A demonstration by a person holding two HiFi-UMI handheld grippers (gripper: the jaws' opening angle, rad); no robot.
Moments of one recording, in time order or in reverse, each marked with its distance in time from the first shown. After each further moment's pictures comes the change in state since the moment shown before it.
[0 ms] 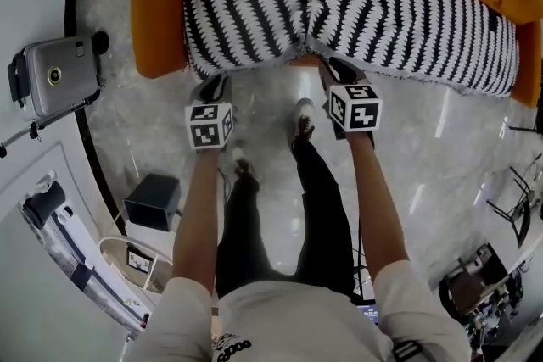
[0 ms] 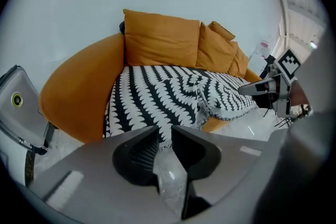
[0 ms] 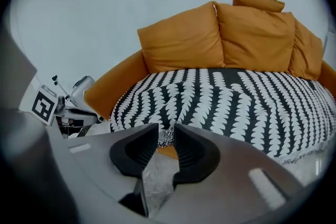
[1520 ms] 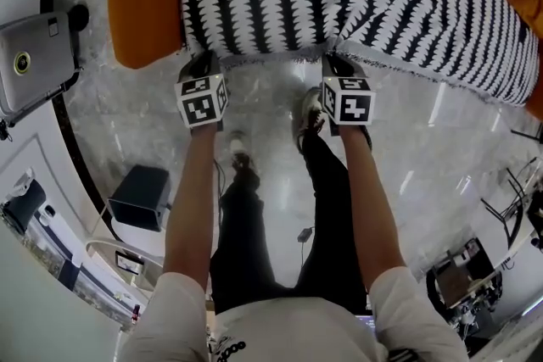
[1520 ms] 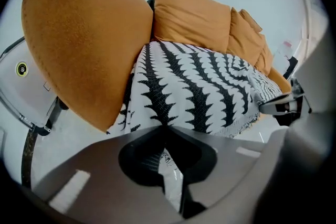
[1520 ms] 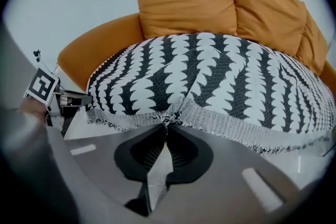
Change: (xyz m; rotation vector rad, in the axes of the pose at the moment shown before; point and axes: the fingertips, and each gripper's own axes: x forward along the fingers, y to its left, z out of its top) left arm 0.097 0.108 -0.062 -0.143 0.062 0.135; right arm 0.133 0.015 -0.073 -0.037 0.185 -0.096
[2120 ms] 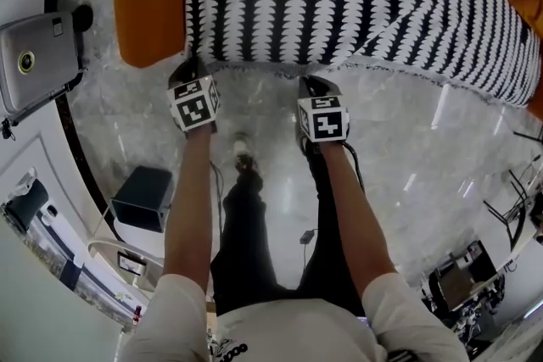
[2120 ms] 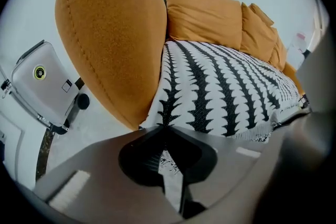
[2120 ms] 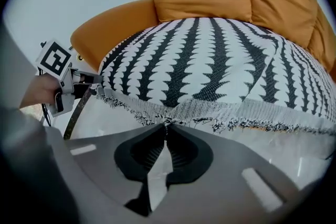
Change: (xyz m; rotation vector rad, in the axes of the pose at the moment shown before) left arm -0.064 0.040 0.006 -0.010 0.000 0.139; right arm -0.041 0.080 -0.048 -0.024 0.099 0.059
